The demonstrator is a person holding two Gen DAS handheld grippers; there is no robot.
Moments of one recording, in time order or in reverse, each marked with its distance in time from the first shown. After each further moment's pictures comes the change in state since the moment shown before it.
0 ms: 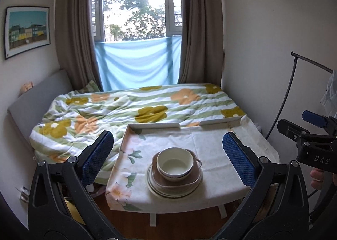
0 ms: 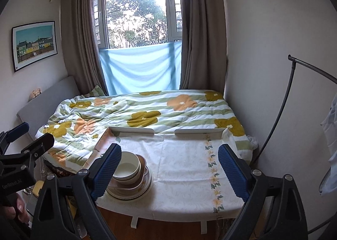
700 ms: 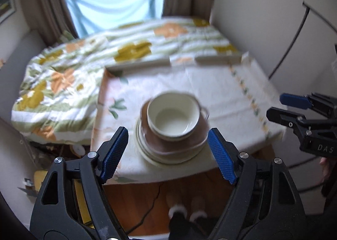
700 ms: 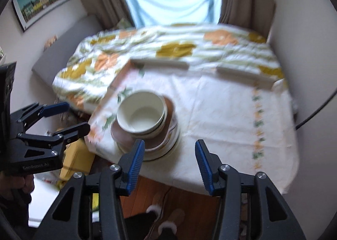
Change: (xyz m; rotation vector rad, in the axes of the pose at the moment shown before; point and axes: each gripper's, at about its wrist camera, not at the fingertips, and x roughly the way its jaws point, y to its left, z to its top) left arm 0.129 0.014 -0.038 0.044 0.432 -0.123; right arm 0.126 0.020 -0.033 -0.081 0.447 0.213
